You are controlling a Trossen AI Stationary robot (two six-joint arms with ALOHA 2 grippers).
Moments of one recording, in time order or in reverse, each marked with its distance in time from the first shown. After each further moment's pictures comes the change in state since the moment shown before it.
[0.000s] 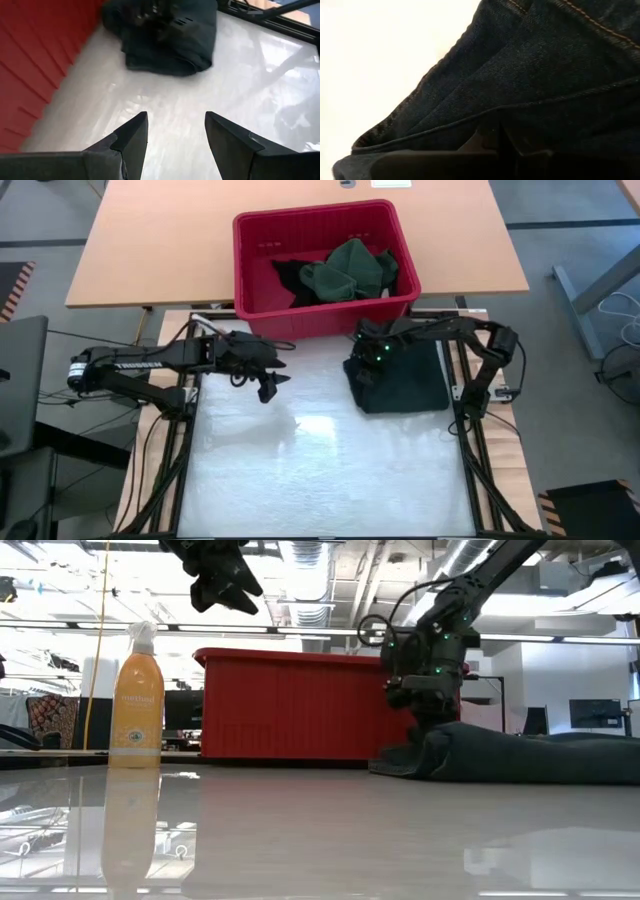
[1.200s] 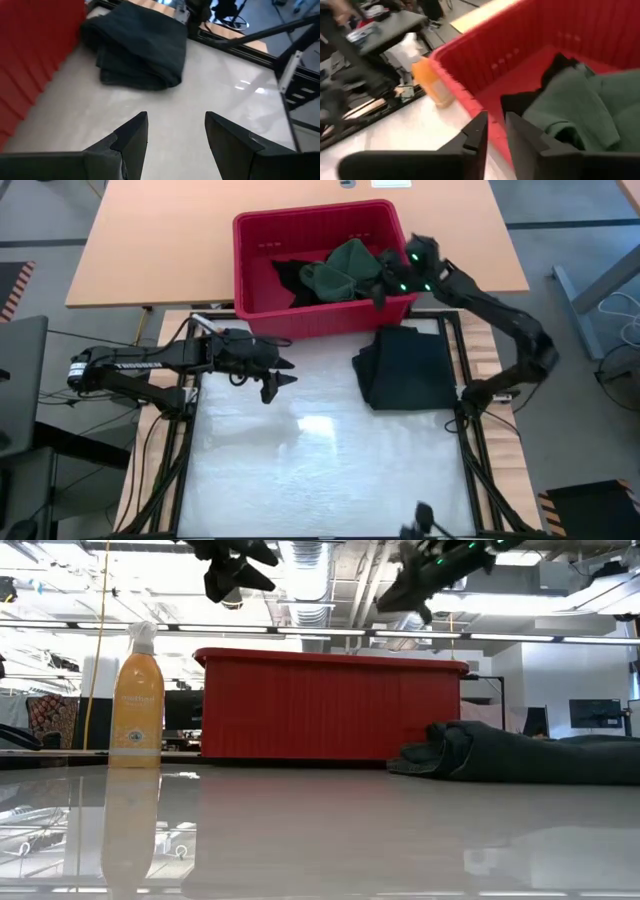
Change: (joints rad) left arm -0.003 0.000 0.000 0.145 0.085 -0.028; right arm -0.265 -0.320 0.334 0.329 -0.220 0.078
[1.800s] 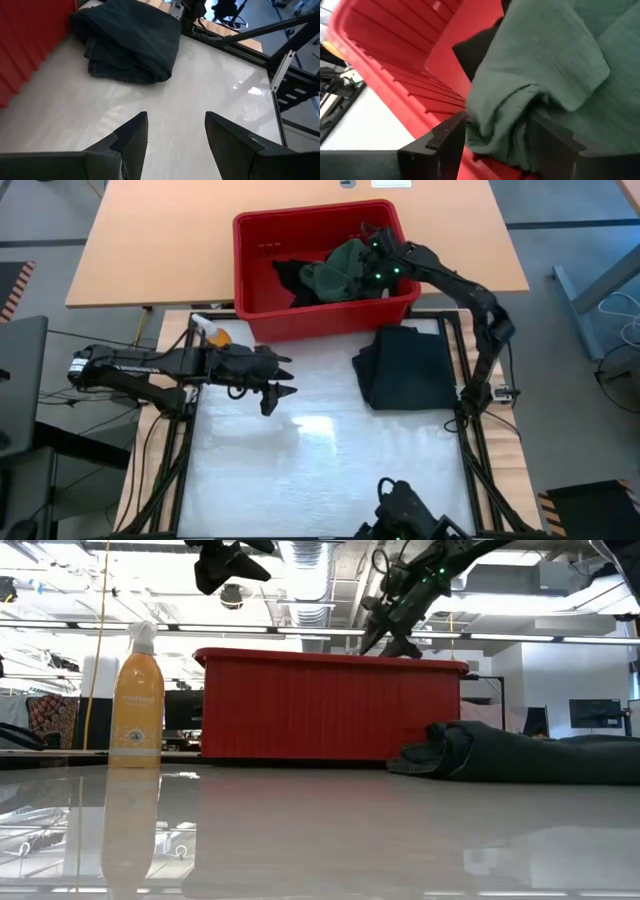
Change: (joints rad) left arm -0.133 0.000 0.000 -0.012 -0.117 -0.092; right arm -0.030 0.397 0.409 -0.445 0.077 0.120
